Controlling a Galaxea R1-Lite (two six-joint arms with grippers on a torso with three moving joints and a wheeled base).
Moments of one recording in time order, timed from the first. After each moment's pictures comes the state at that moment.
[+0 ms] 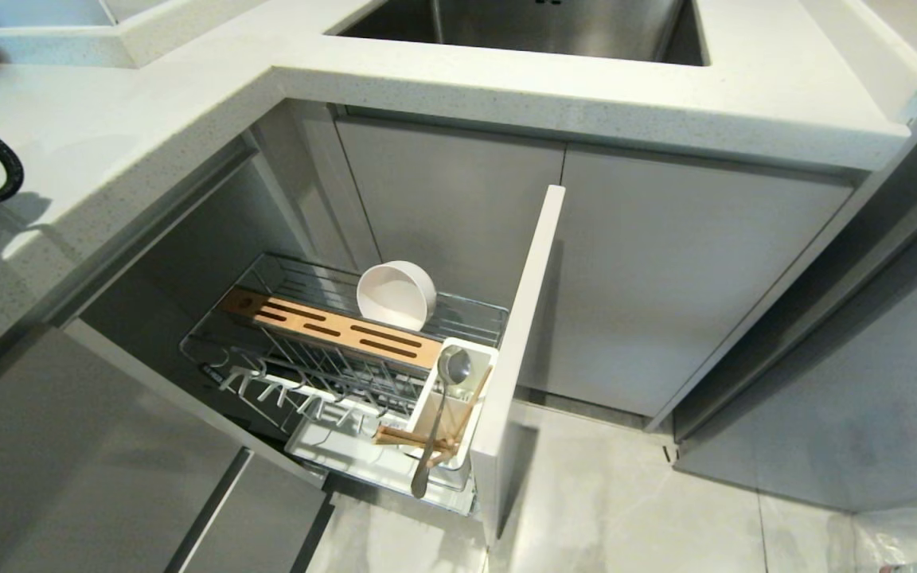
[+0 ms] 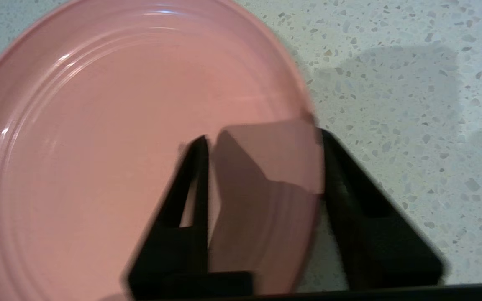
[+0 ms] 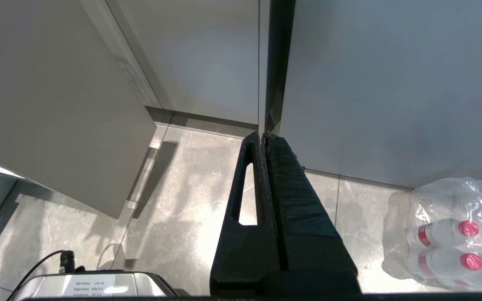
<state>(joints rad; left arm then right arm) 0.15 1.62 -1.97 0.81 0.65 -0.35 0.00 0.00 0.00 0.00 -0.02 0.05</state>
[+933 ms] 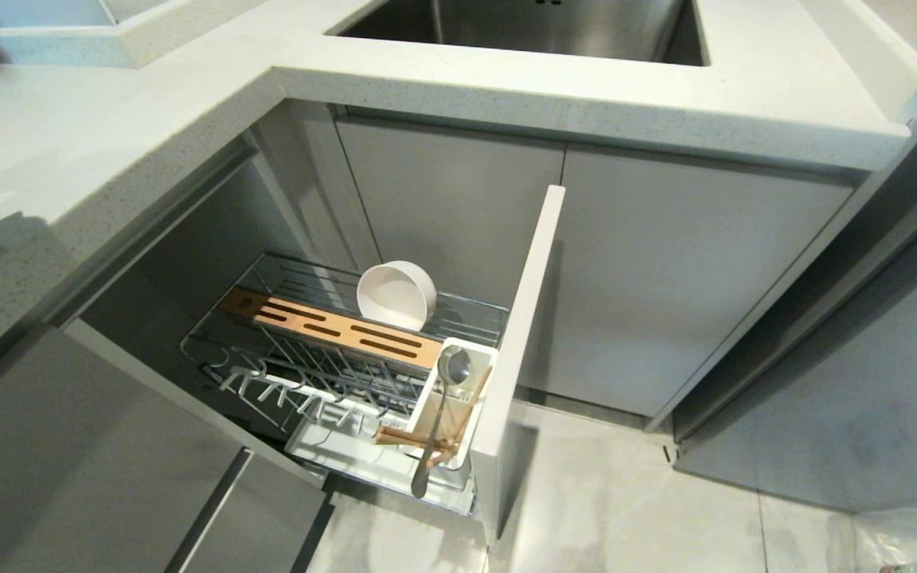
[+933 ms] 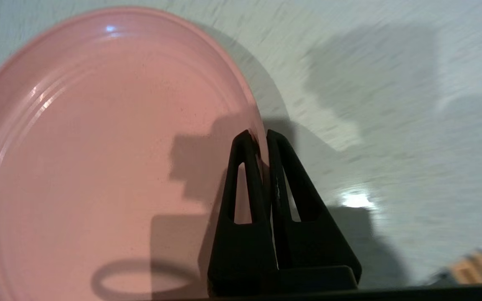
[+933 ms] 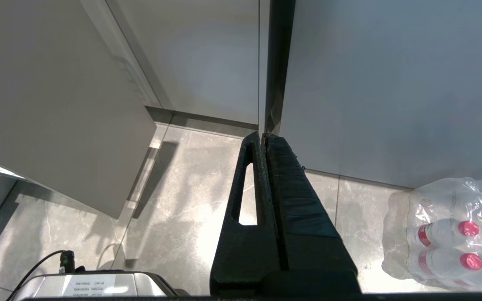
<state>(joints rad) 0.03 1.52 -1.97 0.95 0.65 -0.39 0.00 0.00 0.00 0.00 -0.02 0.05</state>
